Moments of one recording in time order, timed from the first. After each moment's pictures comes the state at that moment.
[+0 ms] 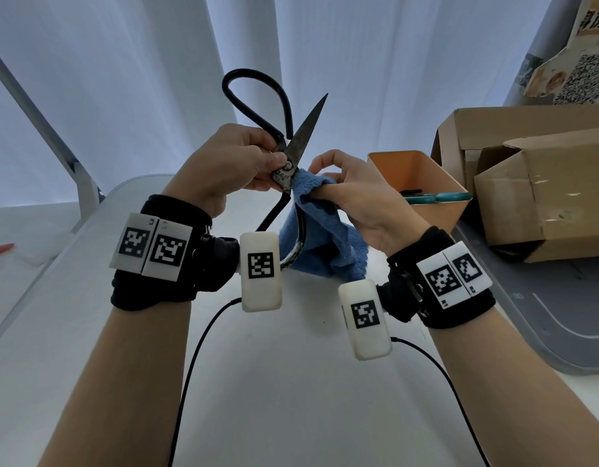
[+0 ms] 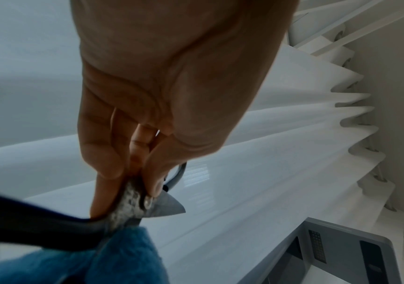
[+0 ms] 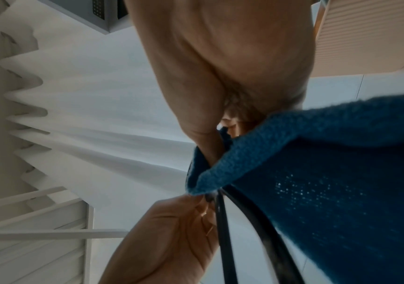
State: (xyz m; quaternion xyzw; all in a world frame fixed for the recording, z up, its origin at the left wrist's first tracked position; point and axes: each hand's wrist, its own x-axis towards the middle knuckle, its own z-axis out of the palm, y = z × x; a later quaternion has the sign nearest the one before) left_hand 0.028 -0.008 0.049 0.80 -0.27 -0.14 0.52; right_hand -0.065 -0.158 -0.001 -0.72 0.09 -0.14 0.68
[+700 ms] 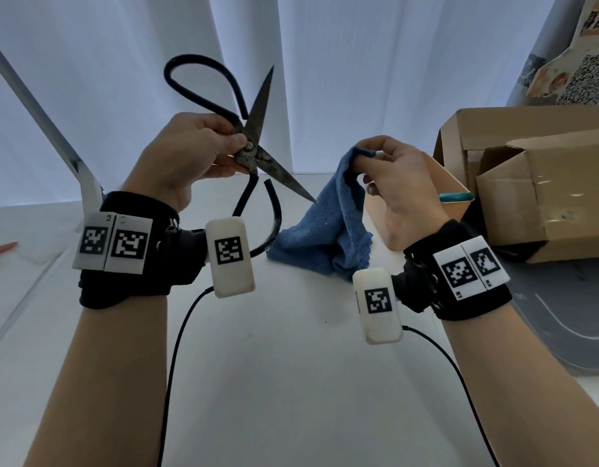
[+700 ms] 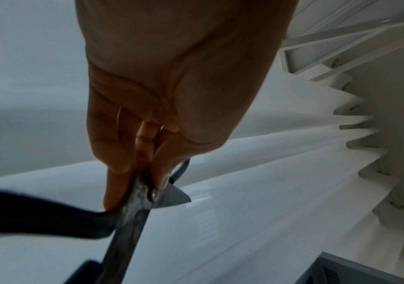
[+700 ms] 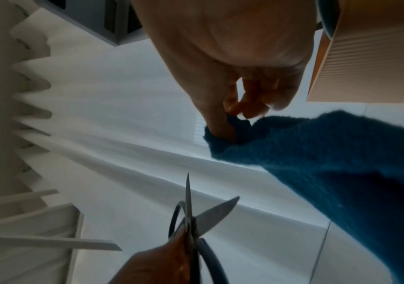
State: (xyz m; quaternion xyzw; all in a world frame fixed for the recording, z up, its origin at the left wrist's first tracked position) left_hand 0.041 0.023 0.059 0.78 -0.22 -0.10 0.58; right_hand -0.068 -0.182 0.002 -0.65 0.20 -0.32 0.66
